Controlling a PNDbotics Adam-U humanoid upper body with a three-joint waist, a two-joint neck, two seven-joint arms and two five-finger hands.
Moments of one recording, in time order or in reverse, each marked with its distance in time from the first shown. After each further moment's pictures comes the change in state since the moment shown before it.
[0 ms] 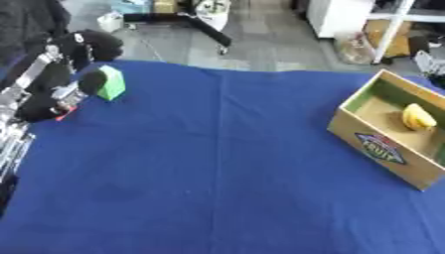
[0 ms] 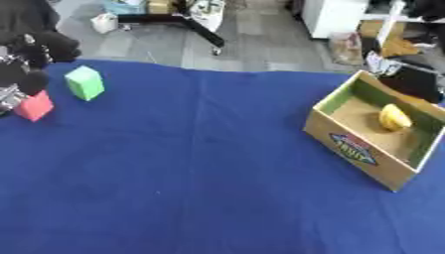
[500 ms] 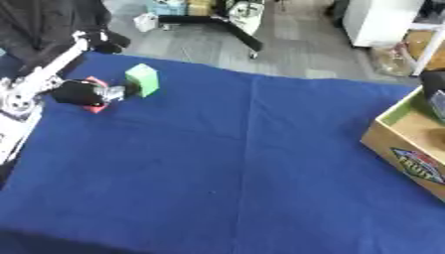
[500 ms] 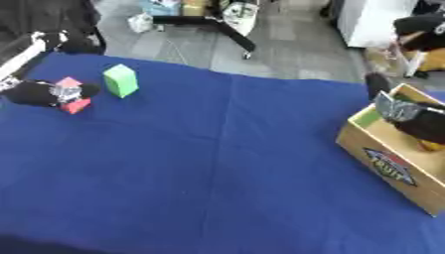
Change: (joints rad) left arm -0.093 0.244 -0.034 0.267 -0.474 -0.093 0.012; right arm 0.018 0.024 0.054 -0.022 -0.037 -0.040 0.104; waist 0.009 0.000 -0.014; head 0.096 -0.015
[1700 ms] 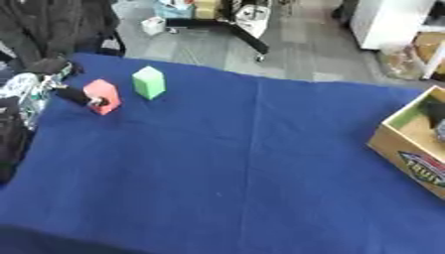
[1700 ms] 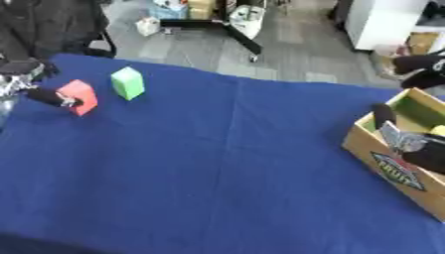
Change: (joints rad) left arm -0.298 -0.128 0.096 0.781 -0.491 0.327 0.101; right arm 0.025 0.018 0.023 0.000 -0.030 0.009 0.028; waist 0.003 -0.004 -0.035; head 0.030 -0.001
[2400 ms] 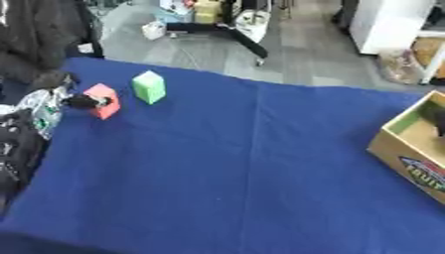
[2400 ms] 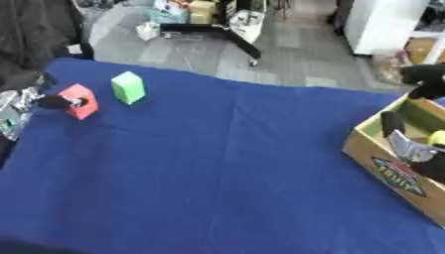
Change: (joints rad) left arm -0.007 -0.022 0.014 0.075 0.128 0.099 0.118; right arm 0.000 0.017 0.000 0.000 -0.018 0.001 0.000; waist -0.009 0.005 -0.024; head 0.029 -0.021
